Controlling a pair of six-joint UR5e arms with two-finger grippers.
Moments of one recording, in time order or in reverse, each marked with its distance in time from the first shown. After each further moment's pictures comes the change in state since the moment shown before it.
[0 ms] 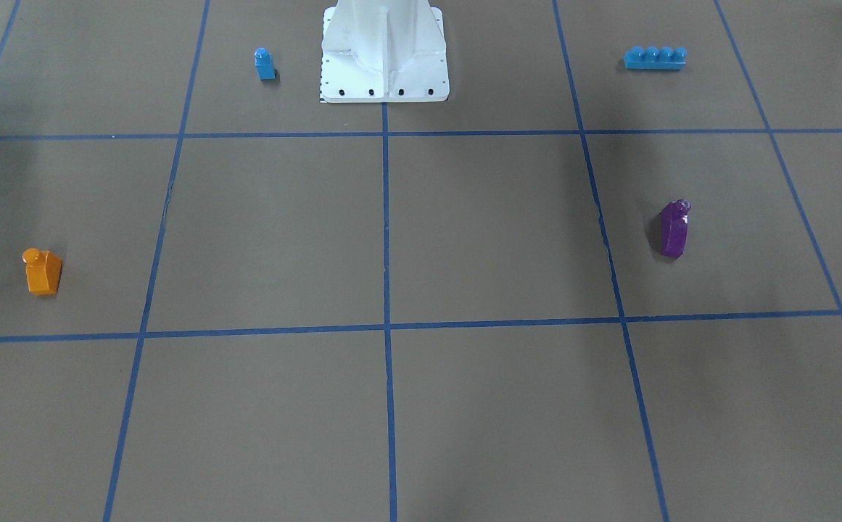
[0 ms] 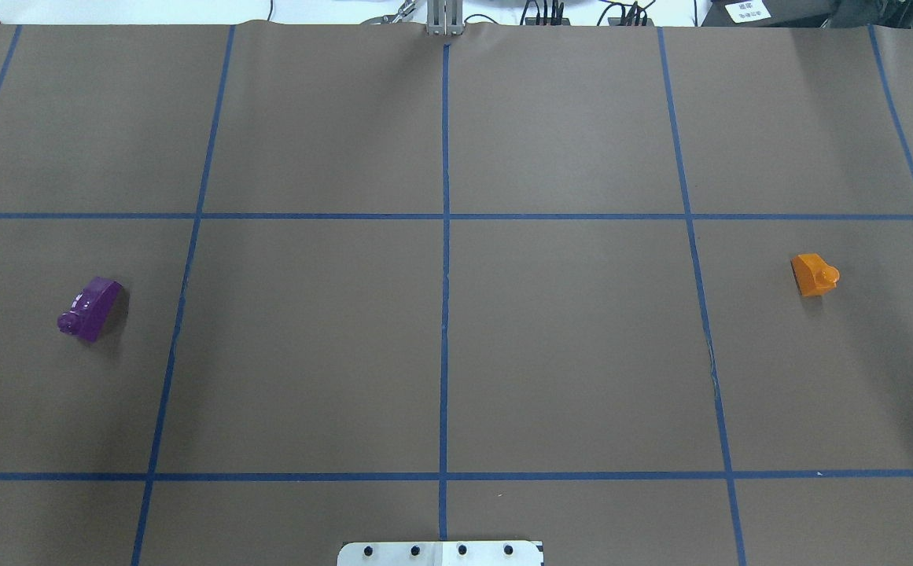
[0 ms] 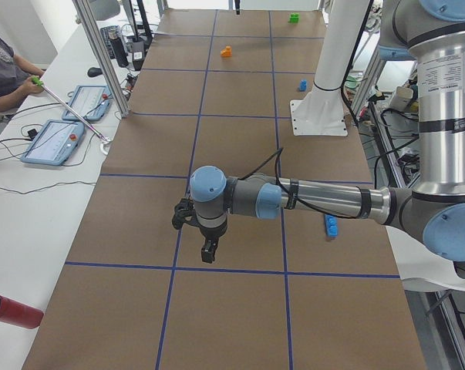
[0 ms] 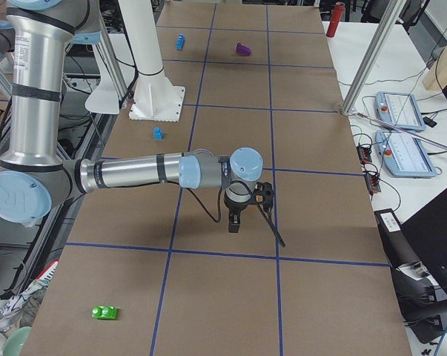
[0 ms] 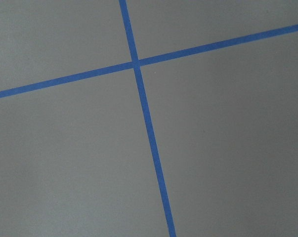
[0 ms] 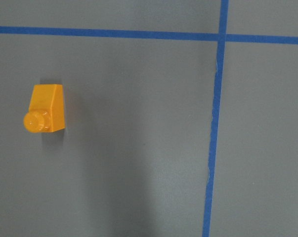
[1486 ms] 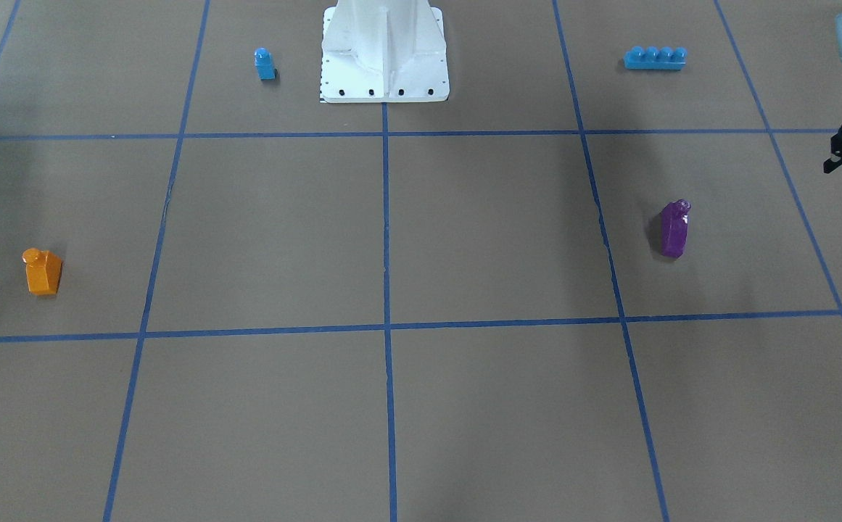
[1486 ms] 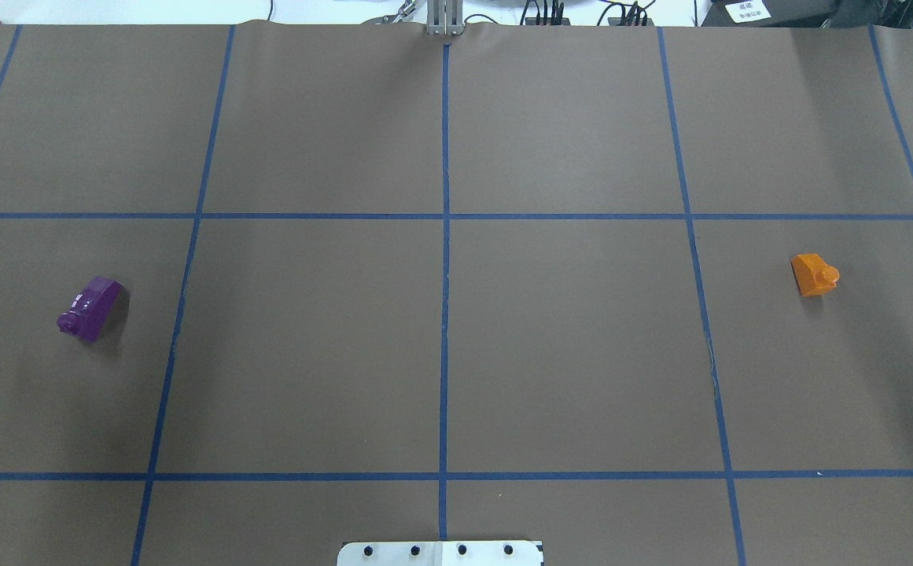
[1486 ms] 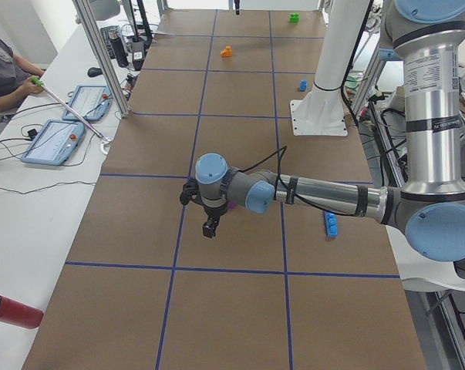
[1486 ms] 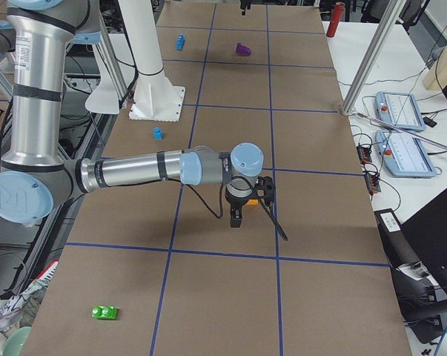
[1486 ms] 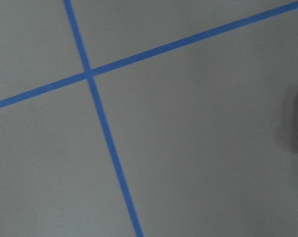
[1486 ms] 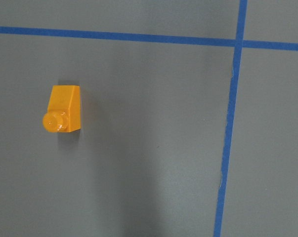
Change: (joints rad) left arm 0.245 -0.001 -0.009 -0.266 -0.035 -0.245; right arm -0.008 0.004 0.011 0.001 0.019 -0.010
